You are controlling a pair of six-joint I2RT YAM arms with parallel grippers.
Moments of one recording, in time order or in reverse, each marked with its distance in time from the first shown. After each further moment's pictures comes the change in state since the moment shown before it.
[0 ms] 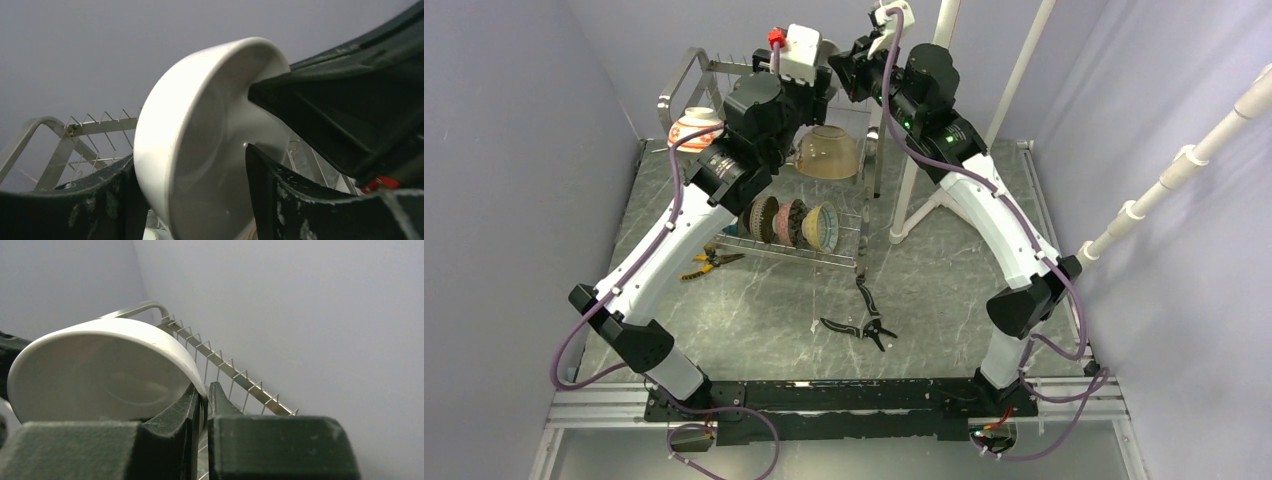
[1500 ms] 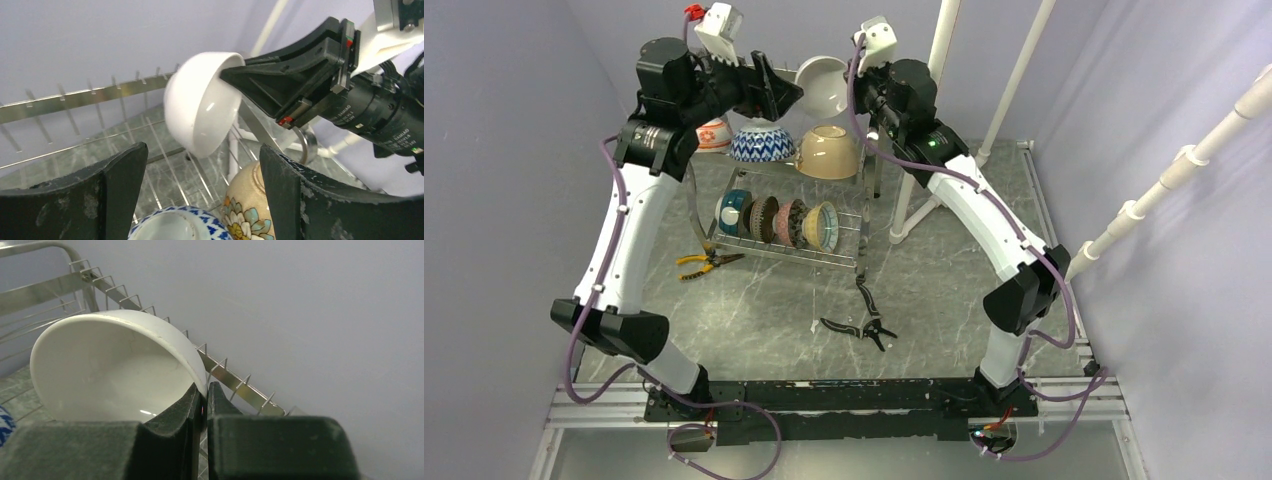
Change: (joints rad) left arm 0.437 -0.015 0.073 -0.213 0.914 -0.372; right arm -0.007 0.039 -0.113 0.039 0.198 -0.194
